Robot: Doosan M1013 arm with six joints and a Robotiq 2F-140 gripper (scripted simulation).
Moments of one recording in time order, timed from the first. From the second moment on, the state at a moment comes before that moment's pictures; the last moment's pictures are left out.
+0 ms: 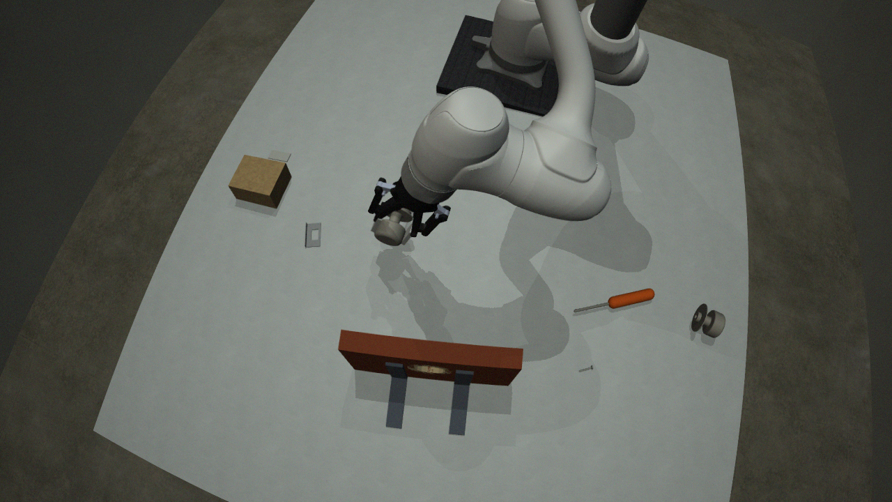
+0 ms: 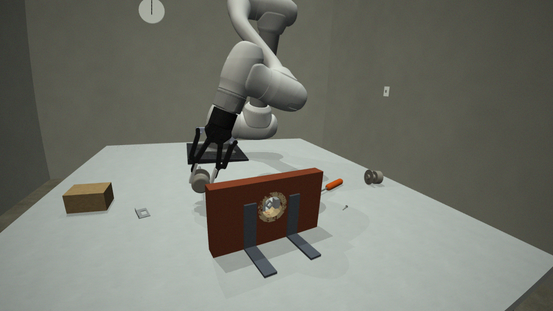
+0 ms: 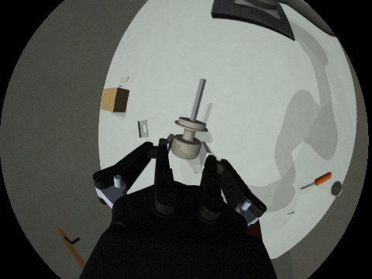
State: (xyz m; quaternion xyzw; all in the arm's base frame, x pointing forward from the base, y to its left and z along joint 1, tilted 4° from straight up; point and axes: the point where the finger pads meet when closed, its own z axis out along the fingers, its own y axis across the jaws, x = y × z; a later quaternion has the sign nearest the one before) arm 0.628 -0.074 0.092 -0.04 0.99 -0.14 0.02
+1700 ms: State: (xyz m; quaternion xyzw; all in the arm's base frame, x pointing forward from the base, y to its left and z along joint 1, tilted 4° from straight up) arm 0.634 -0.061 0.115 0.15 0.98 -0.14 0.02
